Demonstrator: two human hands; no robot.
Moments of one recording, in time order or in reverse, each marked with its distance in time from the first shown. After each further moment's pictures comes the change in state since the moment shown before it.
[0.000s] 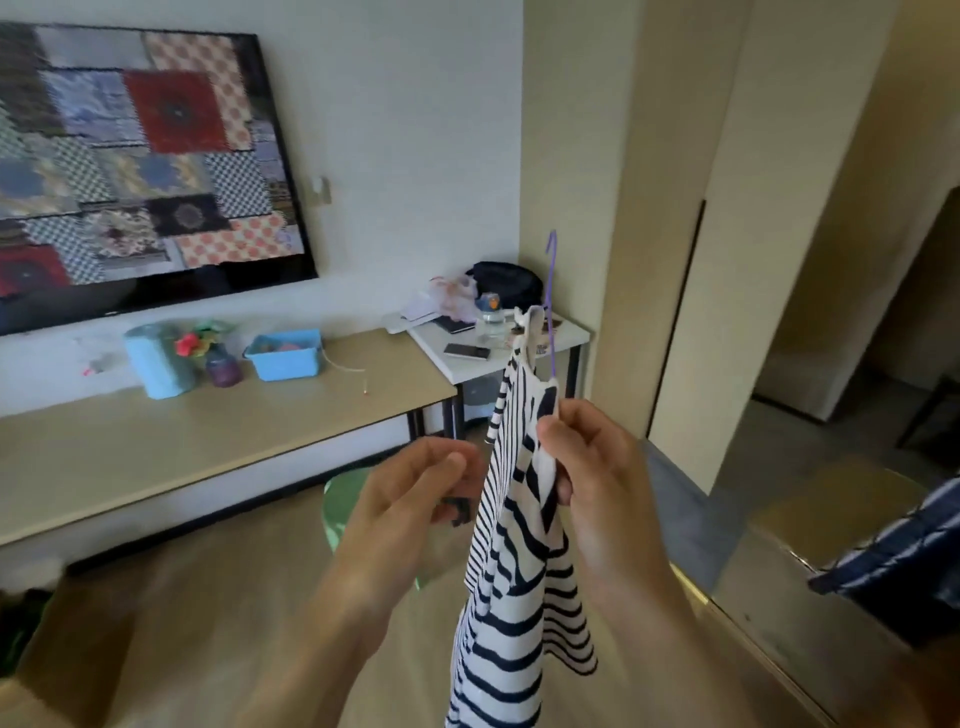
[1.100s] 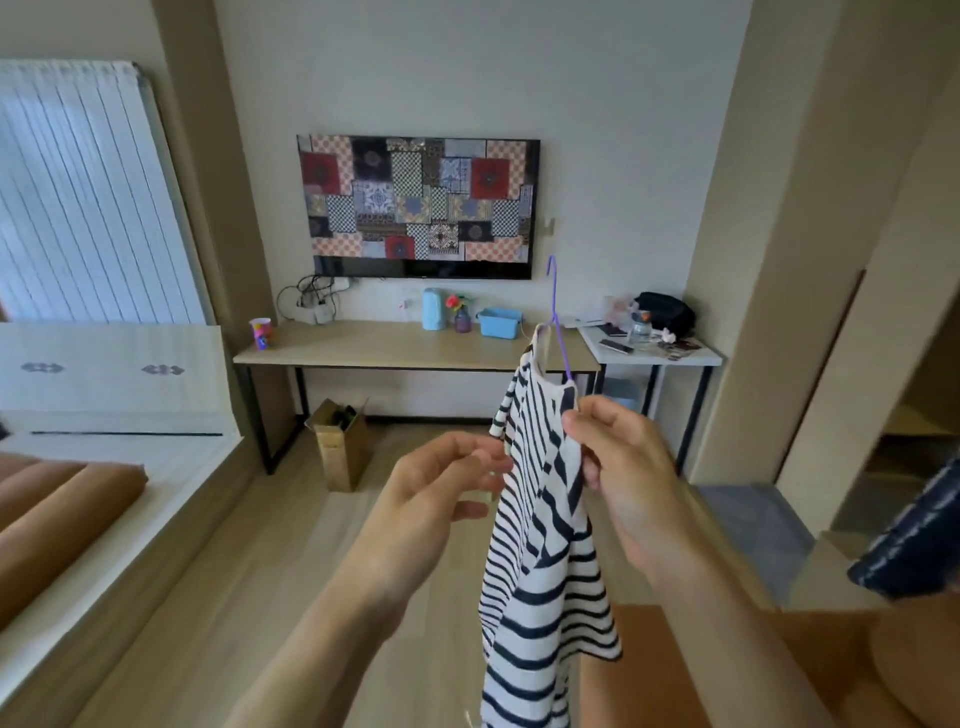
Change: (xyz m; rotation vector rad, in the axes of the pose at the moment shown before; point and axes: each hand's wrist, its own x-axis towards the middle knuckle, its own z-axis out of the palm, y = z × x) left_hand -0.719 0.120 0.135 0.034 0.389 0.100; right_hand -0.561 -0.275 -0.148 0.041 -0.589 0.110
